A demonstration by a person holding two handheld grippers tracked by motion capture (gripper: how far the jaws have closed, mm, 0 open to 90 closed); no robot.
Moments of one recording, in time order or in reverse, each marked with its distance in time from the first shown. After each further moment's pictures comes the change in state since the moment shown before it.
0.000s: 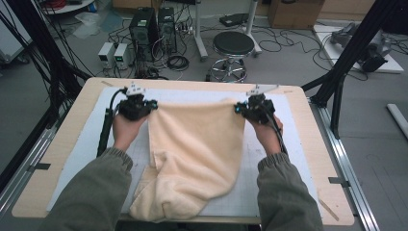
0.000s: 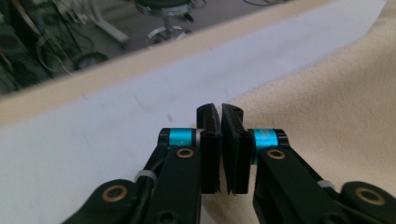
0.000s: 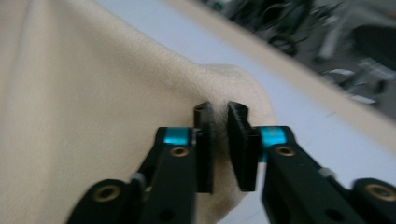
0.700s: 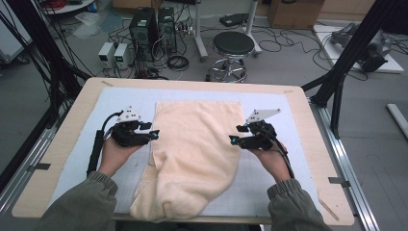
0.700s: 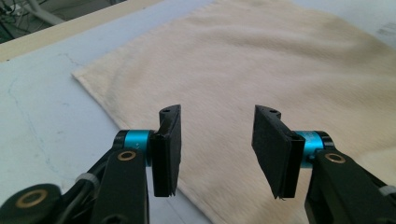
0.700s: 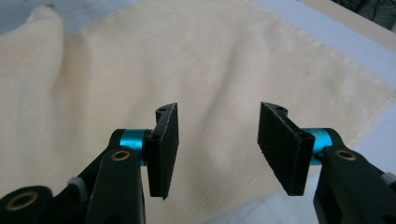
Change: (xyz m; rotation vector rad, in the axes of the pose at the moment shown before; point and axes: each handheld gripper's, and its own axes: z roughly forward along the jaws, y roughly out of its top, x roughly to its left) left arm -0.032 -0.075 -0.061 0.033 -0.273 0.087; right arm 0.053 -0.056 -0.030 0.078 0.208 -0.026
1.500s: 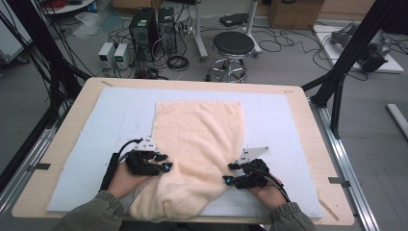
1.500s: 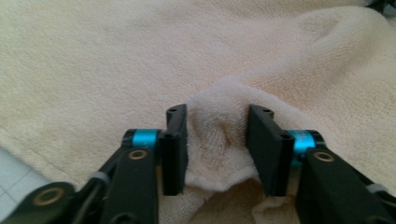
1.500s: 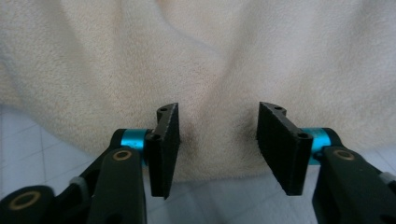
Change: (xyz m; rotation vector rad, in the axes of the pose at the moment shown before) left arm -0.055 -0.039 0.024 0.156 -0.202 0.059; right arm 0.061 -0.069 0.021 0.086 0.161 -0.075
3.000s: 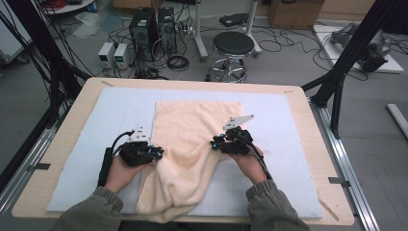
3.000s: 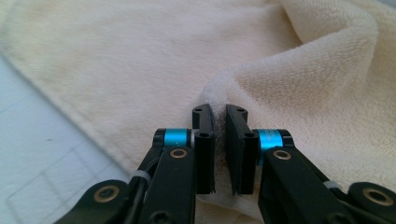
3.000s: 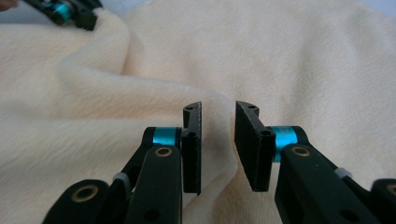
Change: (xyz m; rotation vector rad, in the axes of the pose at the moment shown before) left arm 0.027 0.004 -0.016 -0.044 0.141 -0.089; right arm -0.046 0.073 0.024 -0.085 -0.056 0.066
